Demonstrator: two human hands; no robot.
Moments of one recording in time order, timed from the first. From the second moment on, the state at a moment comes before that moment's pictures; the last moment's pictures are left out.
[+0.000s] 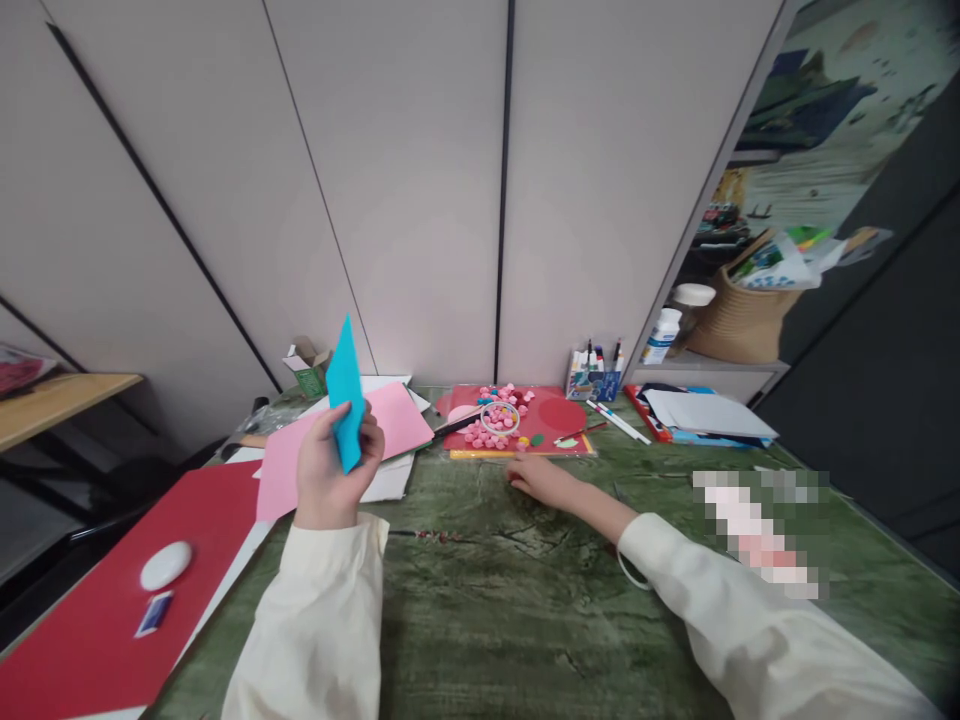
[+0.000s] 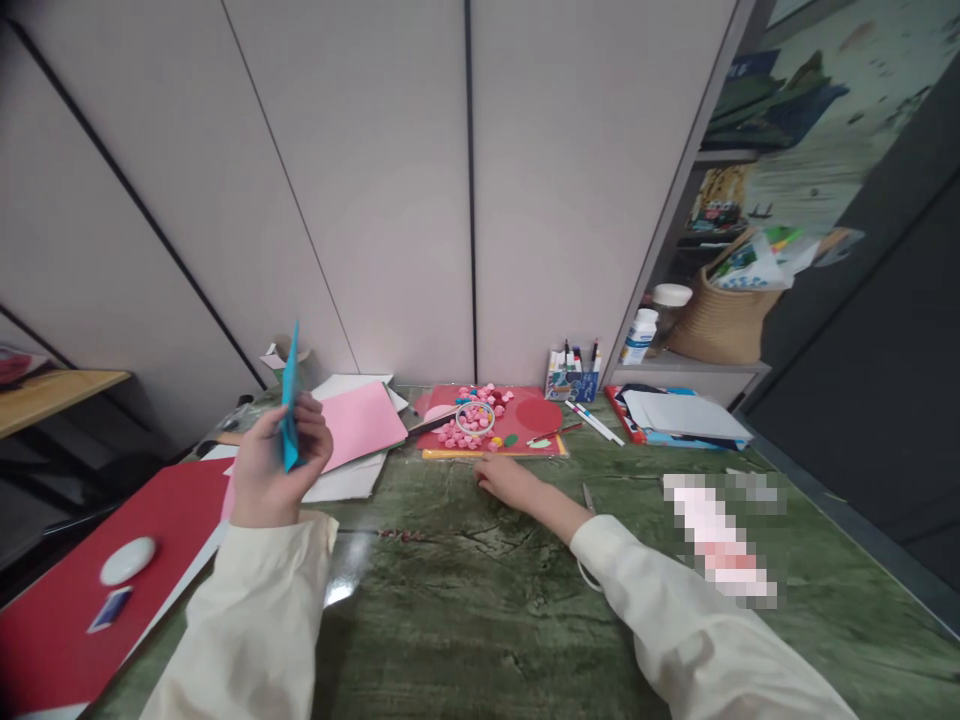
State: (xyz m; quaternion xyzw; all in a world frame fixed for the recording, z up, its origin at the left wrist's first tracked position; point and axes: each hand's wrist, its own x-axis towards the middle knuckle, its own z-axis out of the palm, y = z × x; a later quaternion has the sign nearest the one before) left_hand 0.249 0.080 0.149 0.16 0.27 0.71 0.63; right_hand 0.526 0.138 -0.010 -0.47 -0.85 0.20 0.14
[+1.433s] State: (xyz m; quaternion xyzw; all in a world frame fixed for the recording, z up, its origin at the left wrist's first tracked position) left_hand 0.051 -0.042 -0.055 0.58 0.81 0.06 -0.02; right_hand 0.634 -0.076 0.014 -0.65 -0.36 0.49 0.46
